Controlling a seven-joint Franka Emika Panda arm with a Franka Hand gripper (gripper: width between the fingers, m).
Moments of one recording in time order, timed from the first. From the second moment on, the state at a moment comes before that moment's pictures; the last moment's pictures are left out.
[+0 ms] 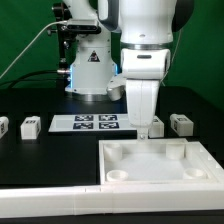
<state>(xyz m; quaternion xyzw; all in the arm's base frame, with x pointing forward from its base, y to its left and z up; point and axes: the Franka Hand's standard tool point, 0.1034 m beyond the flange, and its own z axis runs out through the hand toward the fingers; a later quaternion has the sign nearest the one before) 0.480 0.072 0.038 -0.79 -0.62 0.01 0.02</state>
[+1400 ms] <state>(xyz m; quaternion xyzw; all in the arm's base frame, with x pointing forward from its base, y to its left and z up) 0.468 0.083 0.034 -0.97 -0.24 0.01 0.03</state>
